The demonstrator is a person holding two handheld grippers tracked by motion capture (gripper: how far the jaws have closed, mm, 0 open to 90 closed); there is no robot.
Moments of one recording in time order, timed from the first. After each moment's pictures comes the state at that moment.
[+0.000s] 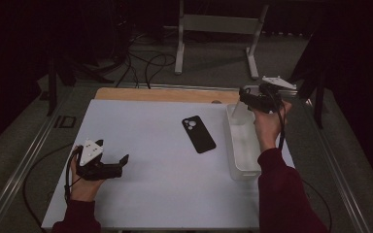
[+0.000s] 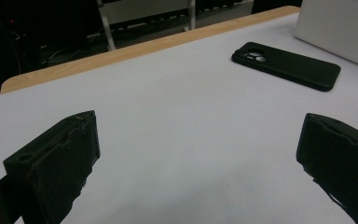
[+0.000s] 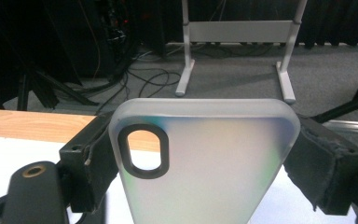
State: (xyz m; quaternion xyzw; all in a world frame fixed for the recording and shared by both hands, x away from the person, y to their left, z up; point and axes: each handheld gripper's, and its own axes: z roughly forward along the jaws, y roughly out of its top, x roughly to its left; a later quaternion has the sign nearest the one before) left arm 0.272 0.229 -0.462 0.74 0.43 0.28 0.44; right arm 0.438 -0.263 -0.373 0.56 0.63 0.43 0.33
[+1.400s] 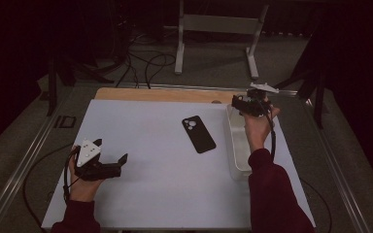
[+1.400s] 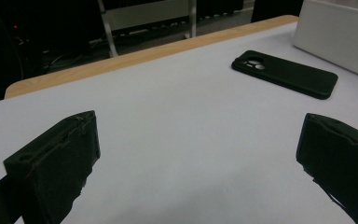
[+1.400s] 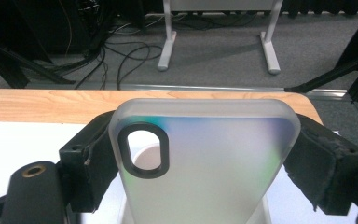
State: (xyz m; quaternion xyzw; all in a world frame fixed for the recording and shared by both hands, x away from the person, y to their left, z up) left arm 0.270 0.231 -0.458 0.73 0.43 0.29 0.45; right arm 0.460 -0.248 -0.417 0.60 0.63 0.37 0.32
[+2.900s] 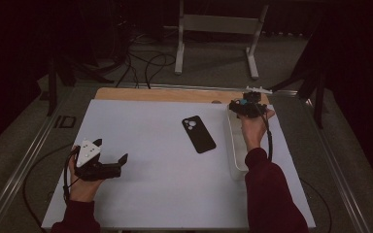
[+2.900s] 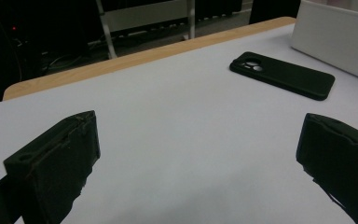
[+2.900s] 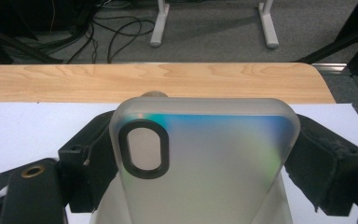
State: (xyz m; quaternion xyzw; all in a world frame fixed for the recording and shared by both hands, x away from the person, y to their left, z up) left arm 0.269 0.231 -0.457 0.73 0.43 0.28 0.46; right arm 0.477 -0.247 -0.444 0.62 0.64 0.33 0.30
